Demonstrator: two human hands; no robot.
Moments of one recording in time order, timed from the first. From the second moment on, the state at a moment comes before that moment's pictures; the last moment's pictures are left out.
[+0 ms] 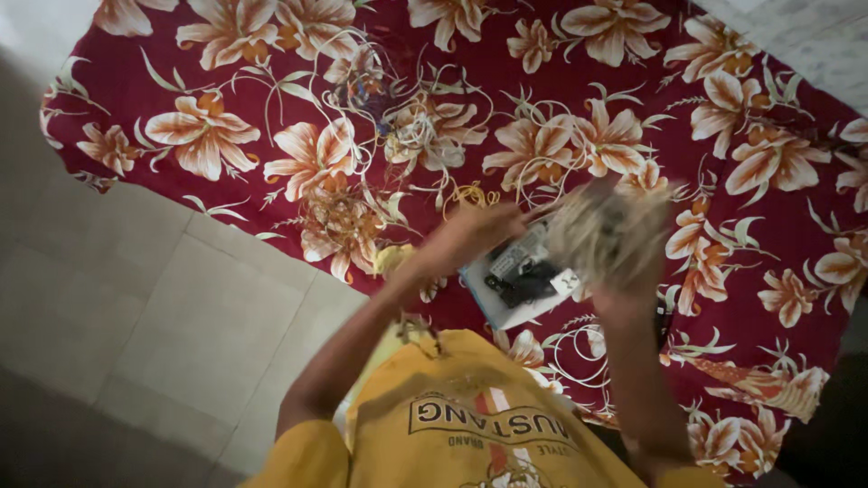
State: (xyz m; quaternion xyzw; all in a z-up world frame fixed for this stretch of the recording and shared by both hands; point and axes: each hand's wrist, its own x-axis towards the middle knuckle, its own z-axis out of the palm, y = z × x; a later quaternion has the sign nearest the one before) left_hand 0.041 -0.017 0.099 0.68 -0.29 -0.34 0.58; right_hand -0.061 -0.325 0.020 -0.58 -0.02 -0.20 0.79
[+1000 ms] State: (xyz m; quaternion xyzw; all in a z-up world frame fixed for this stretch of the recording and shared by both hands) left_hand 0.001 -0.029 0.040 0.51 -0.20 -0.33 0.77; right_hand -0.098 -0.241 0.099 -0.61 0.07 0.21 0.76
